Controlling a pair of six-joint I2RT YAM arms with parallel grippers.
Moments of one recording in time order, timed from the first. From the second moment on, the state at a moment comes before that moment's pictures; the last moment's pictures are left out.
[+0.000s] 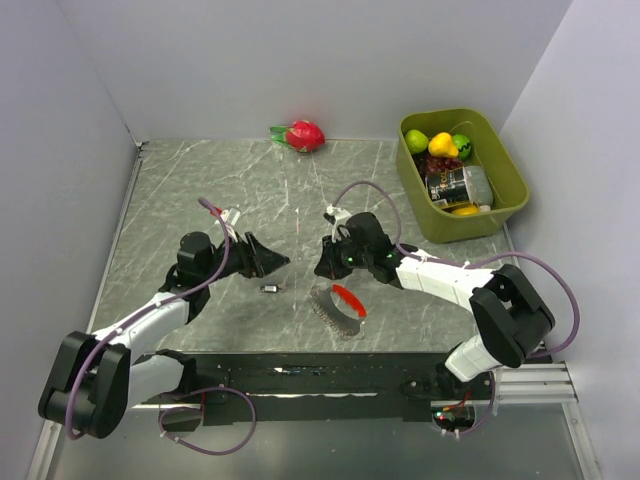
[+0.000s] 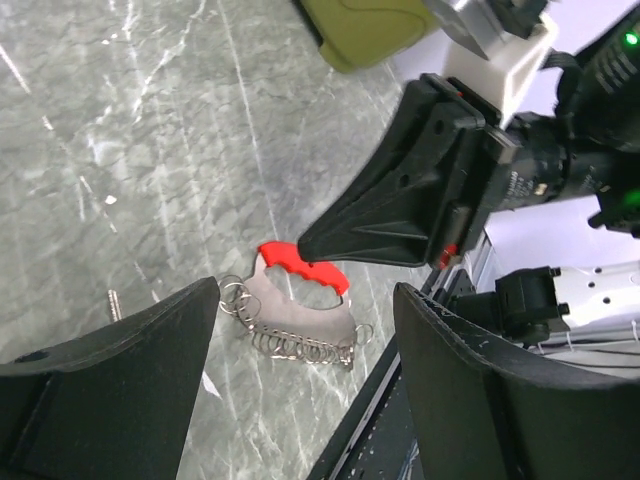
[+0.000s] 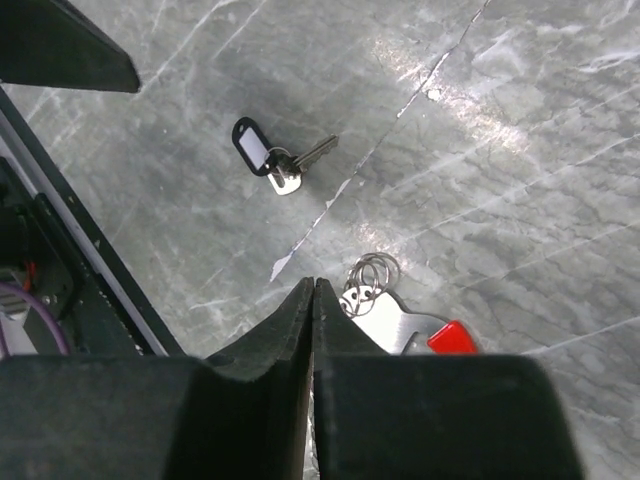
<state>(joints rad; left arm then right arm) -0.31 1.12 0.40 0.50 0.66 -0.70 0.68 1.50 0.83 0.02 -0.34 0.36</state>
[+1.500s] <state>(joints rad) -0.36 1.10 0.40 0.43 0.60 -0.65 0.66 1.78 0.91 0.00 -0.48 0.43</state>
